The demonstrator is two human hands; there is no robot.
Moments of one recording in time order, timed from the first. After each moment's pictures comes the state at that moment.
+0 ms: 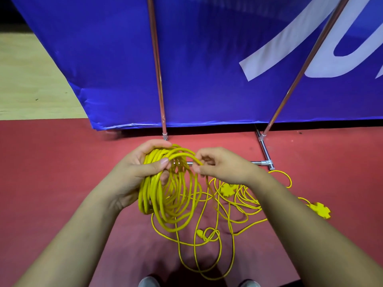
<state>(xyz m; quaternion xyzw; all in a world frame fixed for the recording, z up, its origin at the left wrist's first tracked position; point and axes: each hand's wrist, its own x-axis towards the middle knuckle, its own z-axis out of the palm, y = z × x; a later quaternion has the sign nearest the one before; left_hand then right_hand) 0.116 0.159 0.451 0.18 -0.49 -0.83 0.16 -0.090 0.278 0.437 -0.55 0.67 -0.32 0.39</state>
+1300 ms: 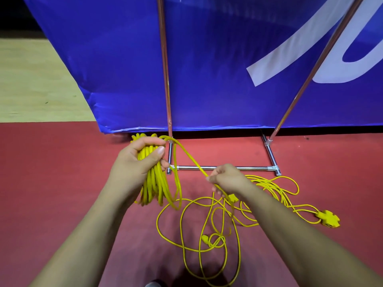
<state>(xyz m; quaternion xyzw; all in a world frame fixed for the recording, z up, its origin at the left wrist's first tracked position) 0.117 0.149 0.452 0.31 -0.60 -0.66 0.33 -0.087 0.266 0.374 -0.27 0.79 -0.31 0.46</state>
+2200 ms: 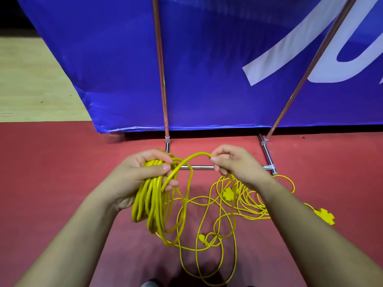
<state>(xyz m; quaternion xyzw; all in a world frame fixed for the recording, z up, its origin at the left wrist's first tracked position) 0.120 0.161 0.467 0.27 -0.49 -0.82 0.13 -0.115 0.285 0.412 -0.39 0.66 -0.49 0.41</state>
